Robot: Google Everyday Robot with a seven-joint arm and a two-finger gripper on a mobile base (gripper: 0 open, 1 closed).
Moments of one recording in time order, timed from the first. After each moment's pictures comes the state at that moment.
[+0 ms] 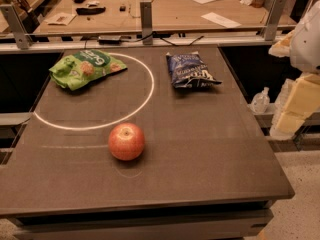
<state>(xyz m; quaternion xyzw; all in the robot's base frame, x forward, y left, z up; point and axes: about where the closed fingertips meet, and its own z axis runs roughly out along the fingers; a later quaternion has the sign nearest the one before) 0.438 -0.215 0.982 -0.60 0.78 -0.04 0.17</state>
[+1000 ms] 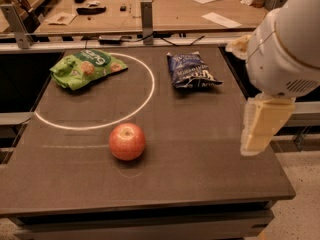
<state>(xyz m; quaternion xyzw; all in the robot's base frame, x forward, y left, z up) 0.418 -0.141 0.989 -0.70 0.68 -0.12 0.20</state>
